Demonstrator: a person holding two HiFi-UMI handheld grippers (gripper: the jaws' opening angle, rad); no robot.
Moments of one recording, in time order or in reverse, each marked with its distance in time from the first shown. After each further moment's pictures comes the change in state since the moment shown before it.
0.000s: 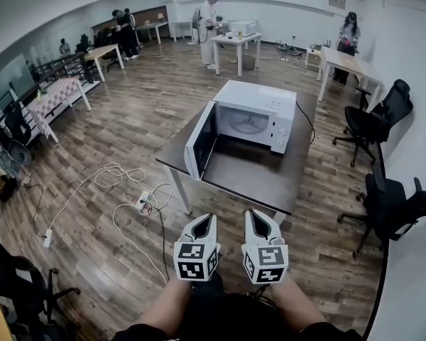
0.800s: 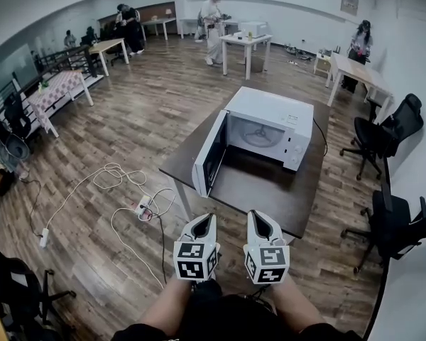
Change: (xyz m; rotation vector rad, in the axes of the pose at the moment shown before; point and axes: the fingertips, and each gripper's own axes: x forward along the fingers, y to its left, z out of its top) left arm 0.080 0.080 0.026 -0.040 -0.001 0.028; right arm 0.117 -0.009 0.007 -0.016 0.028 0.016
